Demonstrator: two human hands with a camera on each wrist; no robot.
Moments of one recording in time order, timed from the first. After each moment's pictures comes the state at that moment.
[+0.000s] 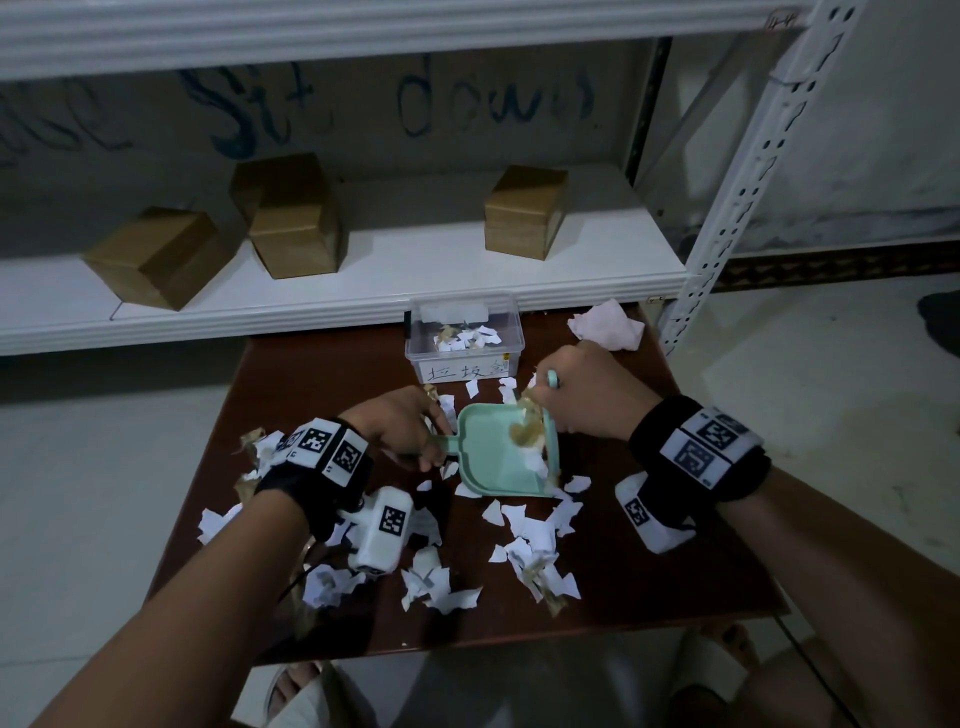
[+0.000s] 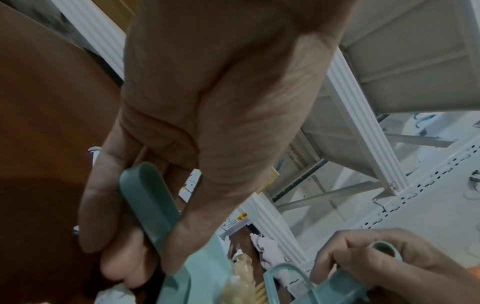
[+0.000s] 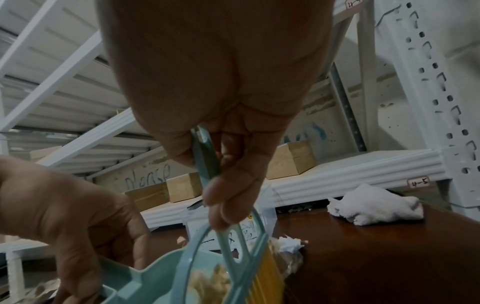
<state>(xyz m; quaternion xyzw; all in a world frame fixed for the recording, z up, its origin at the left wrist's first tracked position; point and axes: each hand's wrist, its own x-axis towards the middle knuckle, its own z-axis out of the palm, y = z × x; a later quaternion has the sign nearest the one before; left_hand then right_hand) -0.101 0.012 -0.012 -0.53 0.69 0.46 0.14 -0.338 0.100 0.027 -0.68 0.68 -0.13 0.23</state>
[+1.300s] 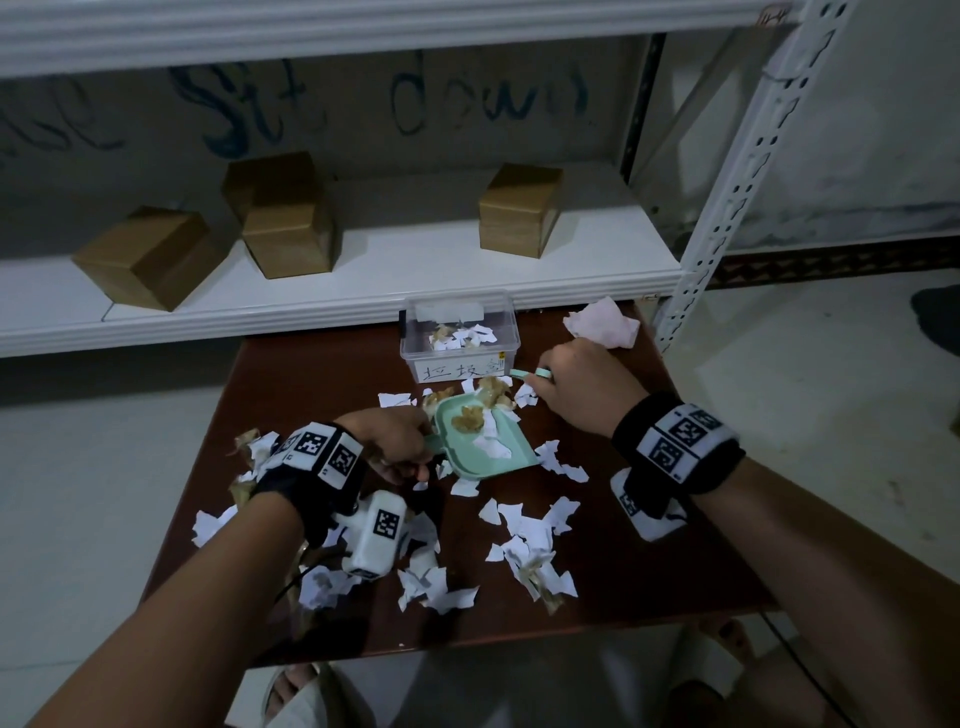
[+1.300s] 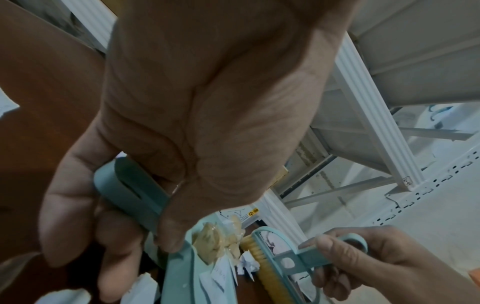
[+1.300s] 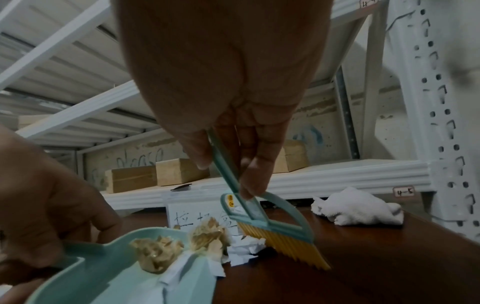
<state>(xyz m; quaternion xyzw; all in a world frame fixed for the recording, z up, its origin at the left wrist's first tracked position) -0.099 0.017 -0.028 -0.55 0.65 0.48 0.19 -0.353 0.079 -0.015 -0.72 0.68 -0.11 0.07</state>
